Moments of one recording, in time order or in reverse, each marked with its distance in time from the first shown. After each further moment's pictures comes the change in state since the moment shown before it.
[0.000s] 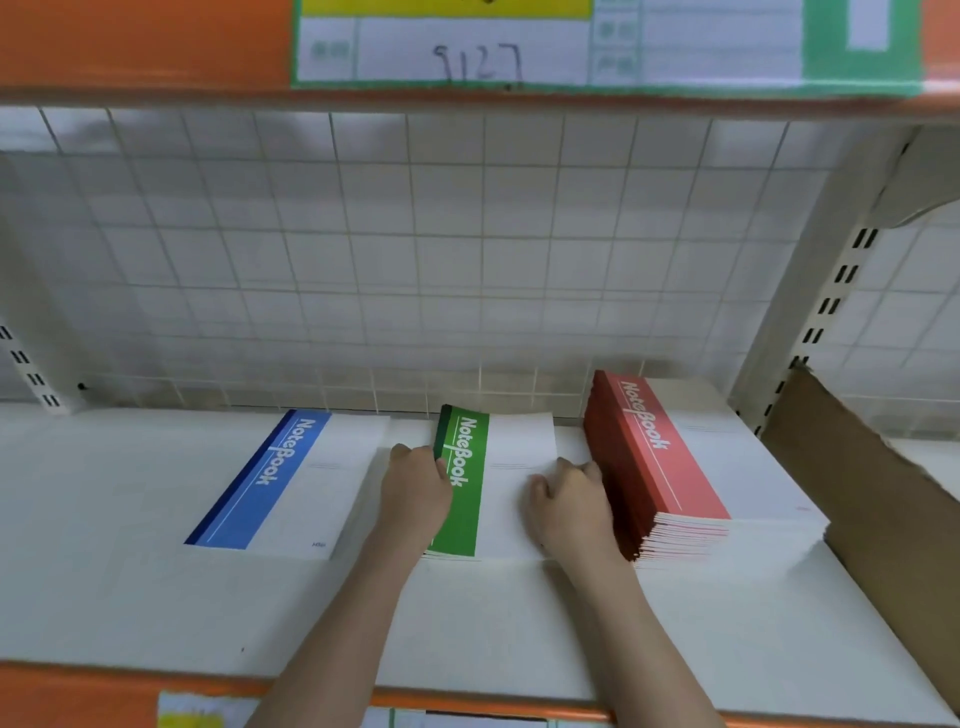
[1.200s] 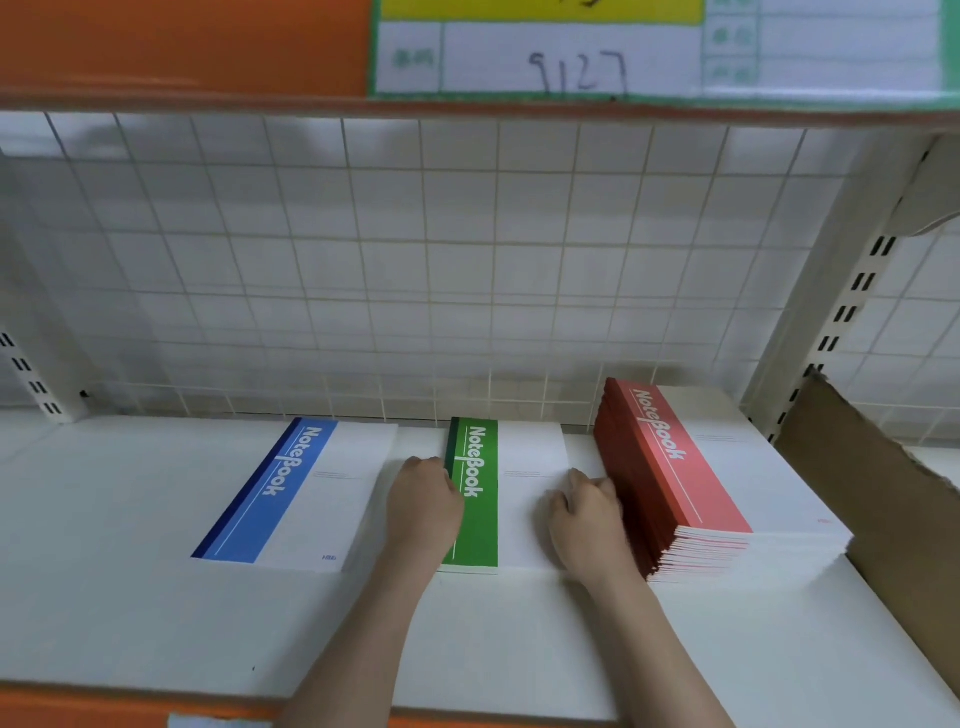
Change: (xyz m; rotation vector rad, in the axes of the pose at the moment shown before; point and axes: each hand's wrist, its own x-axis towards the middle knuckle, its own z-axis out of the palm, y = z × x) left_hand 0.007 -0.011 0.010 0.024 0.084 0.032; right_hand -0.004 -0.002 -0.003 0.038 -0.078 0.039
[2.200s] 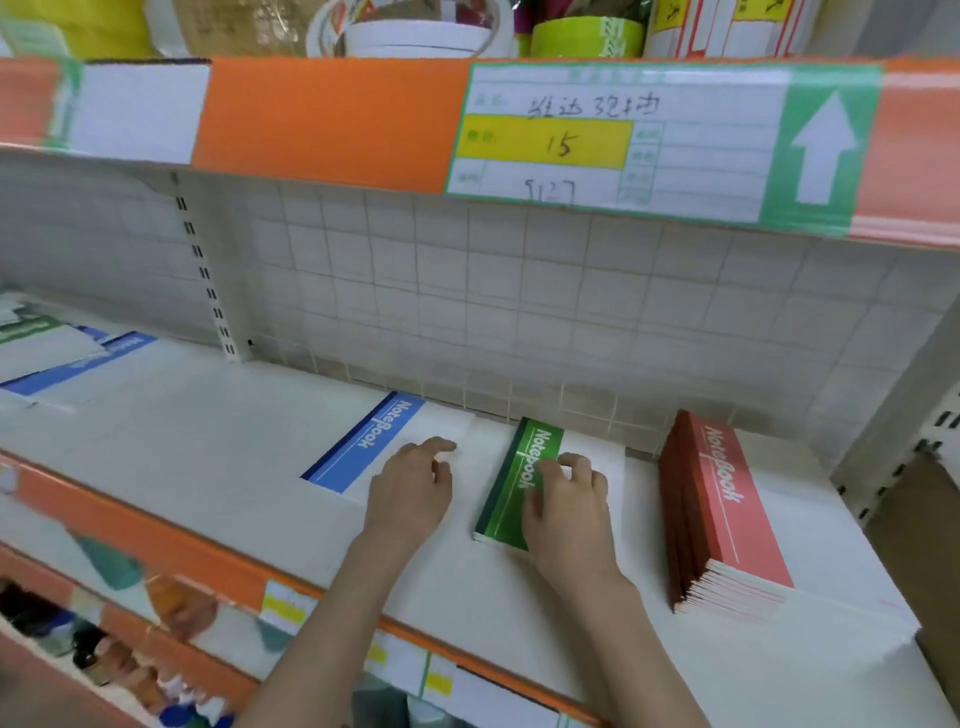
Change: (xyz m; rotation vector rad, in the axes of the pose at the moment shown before) left_hand -0.047 -0.028 -0.066 -0.109 0.080 -0.095; right_hand -0.031 -0.044 0.000 -0.237 -0.044 -0.459
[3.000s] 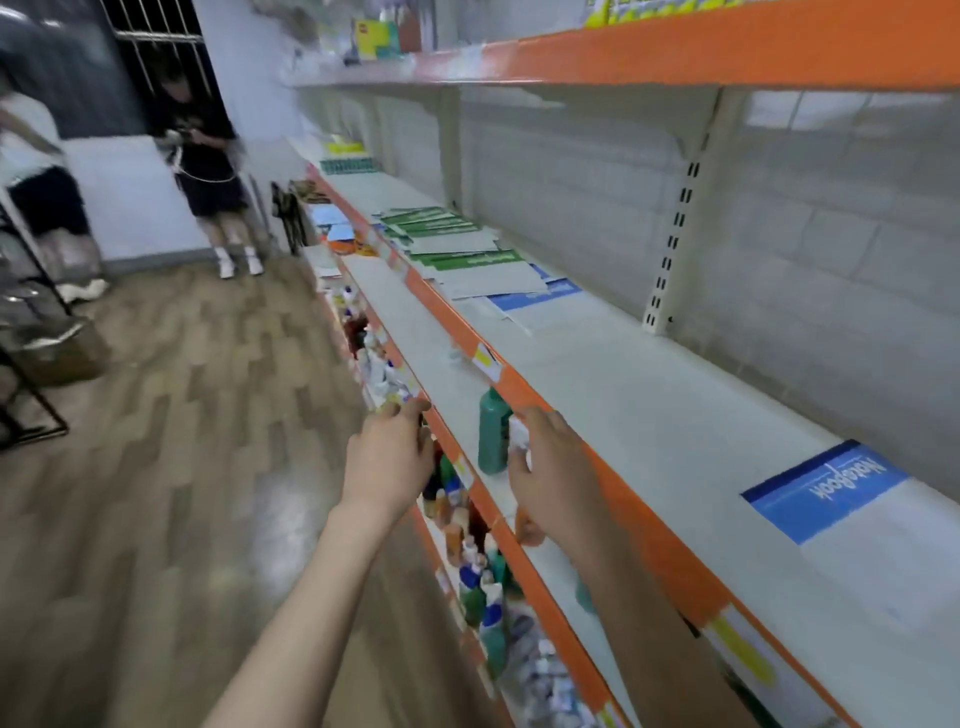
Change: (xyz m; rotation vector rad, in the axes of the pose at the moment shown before) left_hand -0.141 -0.263 -0.258 0.409 0.463 -0.558; right_hand -0.067 -0.345 0.134 0.388 -0.414 -0.794
